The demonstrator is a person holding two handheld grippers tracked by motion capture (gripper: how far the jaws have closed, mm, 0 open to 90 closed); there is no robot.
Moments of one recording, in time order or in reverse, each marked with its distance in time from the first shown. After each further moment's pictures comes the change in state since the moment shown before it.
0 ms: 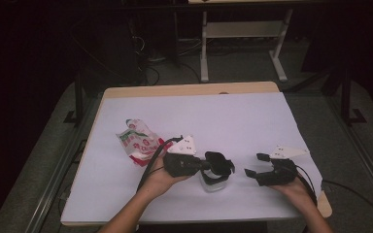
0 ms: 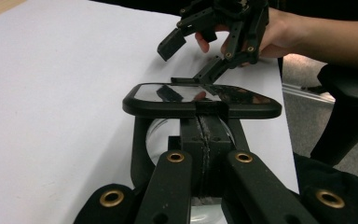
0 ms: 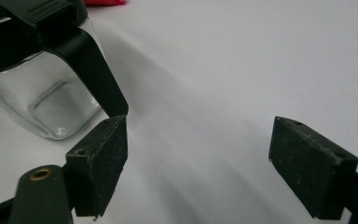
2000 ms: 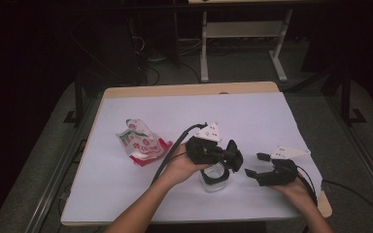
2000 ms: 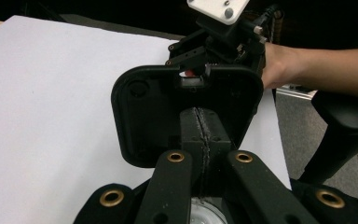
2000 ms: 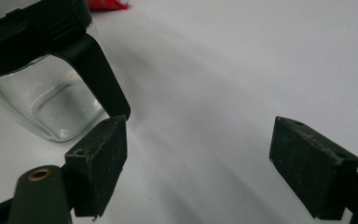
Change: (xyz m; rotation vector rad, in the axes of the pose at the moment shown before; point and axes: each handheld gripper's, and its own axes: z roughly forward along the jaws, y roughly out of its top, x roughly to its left) left arm 0.005 0.052 0.039 0.022 -0.053 0.052; right arm 0.000 -0.001 -0.001 -0.015 0.005 -0.002
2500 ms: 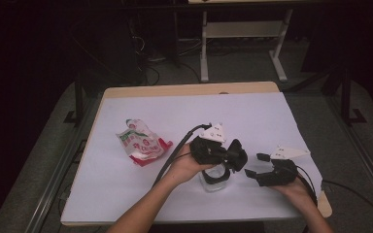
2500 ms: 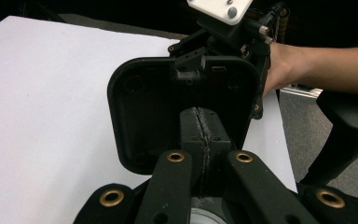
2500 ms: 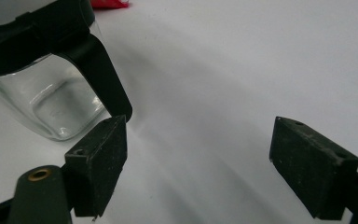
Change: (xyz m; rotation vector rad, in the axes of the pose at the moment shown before) left arm 0.001 0.002 0.010 0.002 -0.003 0.005; right arm 0.000 0.000 0.000 0.002 0.002 0.000
